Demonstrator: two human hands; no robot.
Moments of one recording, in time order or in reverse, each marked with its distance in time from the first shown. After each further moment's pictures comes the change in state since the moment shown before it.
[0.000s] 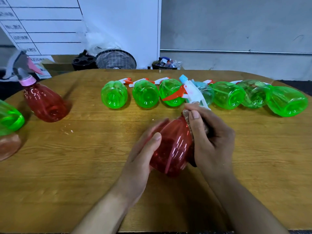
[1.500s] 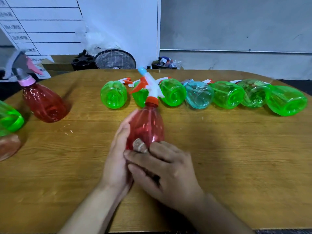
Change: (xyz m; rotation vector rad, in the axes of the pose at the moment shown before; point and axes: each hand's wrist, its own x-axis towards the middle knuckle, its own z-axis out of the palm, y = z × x) left_hand 0.006 0.008 -0.021 -0.154 0.185 0.052; right_hand -0.049 -0.013 0.034 -0.310 -0.400 -0.448
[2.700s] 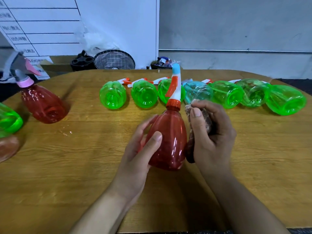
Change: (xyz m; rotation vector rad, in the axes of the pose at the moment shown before) left_hand -0.012 -0.002 0.021 0.150 -0.143 -0.029; right_hand 0.026 0.040 -0.040 0.314 0.478 0.358
